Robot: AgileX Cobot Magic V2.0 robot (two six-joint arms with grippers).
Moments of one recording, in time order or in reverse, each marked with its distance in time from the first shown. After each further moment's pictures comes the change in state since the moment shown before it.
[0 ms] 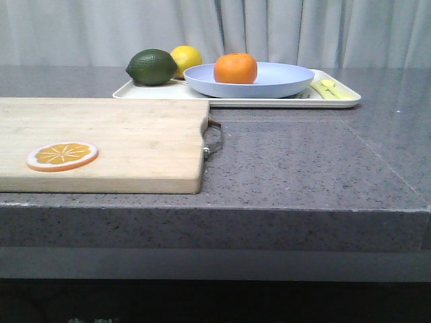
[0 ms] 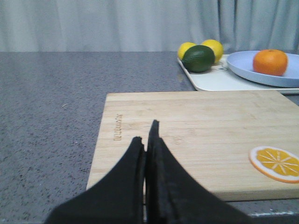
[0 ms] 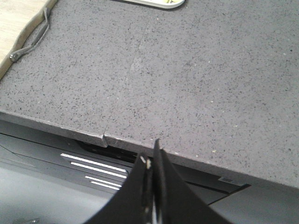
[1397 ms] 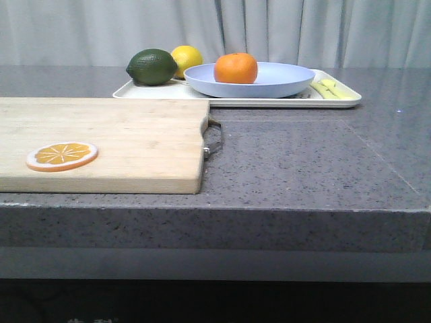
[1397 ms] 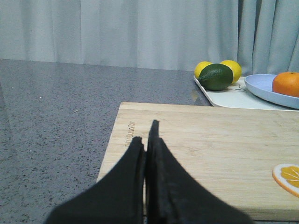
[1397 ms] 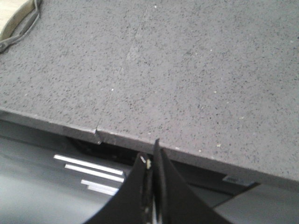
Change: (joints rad) left arm 0.043 0.000 0.140 0.017 -0.230 -0.056; right arm 0.000 -0.108 0.195 0.000 -0.144 0.000
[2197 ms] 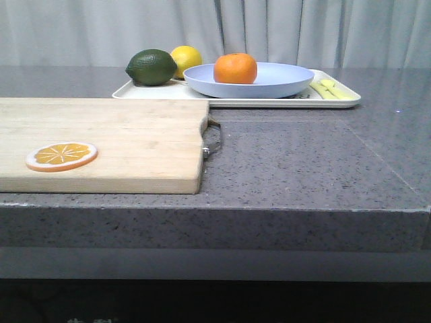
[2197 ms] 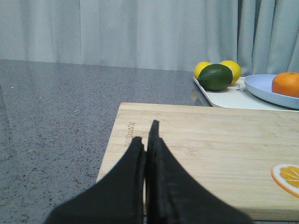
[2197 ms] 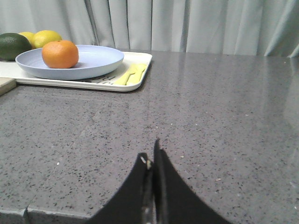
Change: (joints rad) left arm 0.000 0.000 0.000 0.000 -0.001 0.000; right arm -0.006 -0.361 0.619 0.000 -0.818 0.000
